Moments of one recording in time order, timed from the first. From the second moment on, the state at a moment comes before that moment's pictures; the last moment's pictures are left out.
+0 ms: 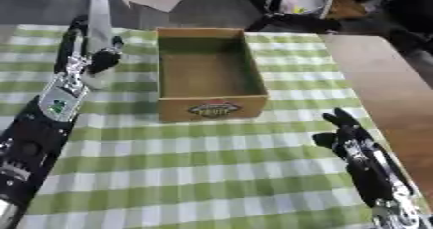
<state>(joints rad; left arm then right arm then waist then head) -0.90 0.40 -0.06 -0.88 -0.27 0.04 0.24 -0.11 -0.11 0.07 -1.64 -0.13 -0.18 0.21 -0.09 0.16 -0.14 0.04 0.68</state>
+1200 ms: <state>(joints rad) -0.96 0.24 -0.23 -1.12 -0.05 0.01 0.04 -0.11 -0.10 0.08 -1.64 -0.13 -0.18 0.22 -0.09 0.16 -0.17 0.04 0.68</state>
